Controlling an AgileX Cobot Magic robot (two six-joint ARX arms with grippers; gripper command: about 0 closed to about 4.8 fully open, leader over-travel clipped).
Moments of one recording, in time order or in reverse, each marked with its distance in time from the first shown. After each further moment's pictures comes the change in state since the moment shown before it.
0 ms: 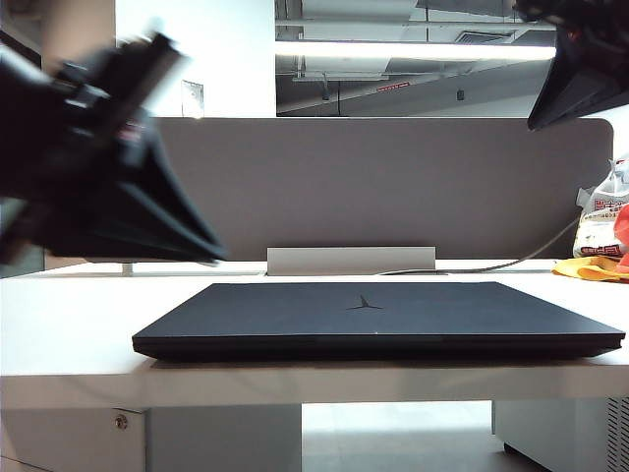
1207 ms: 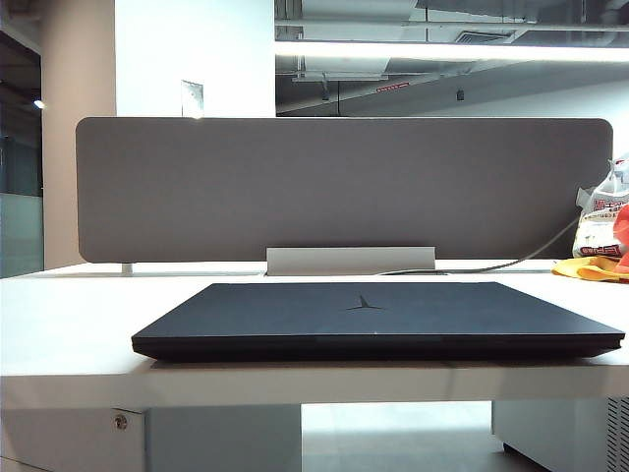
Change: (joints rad) left arm 0.584 -1.030 -0.319 -0.339 0.069 0.227; right arm -0.186 -0.971 -0.623 0.072 -0.088 0.139
